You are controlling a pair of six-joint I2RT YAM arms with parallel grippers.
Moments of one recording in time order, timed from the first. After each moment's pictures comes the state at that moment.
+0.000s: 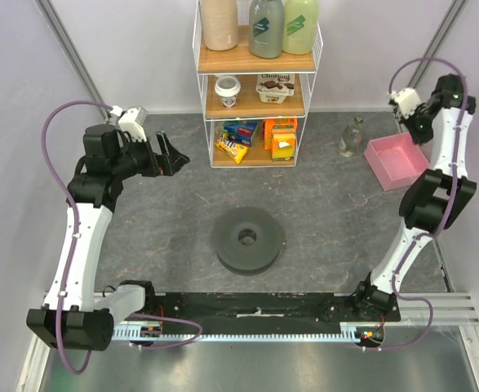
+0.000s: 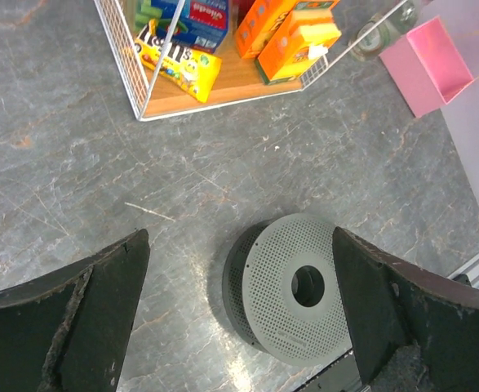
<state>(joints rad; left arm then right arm) -0.05 1.11 1.25 -0.64 0.50 -0.22 -0.39 2.14 2.13 -1.13 -0.13 -1.01</state>
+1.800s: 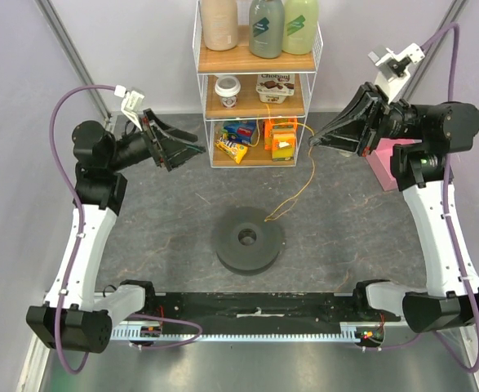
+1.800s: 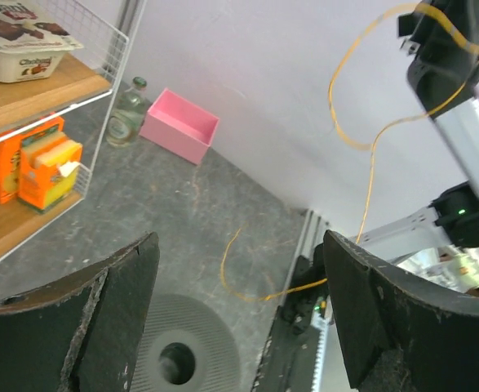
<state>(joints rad) -0.08 1.08 1.19 0.03 1.05 -0.59 0.10 1.23 1.53 0.50 -1.41 1.06</state>
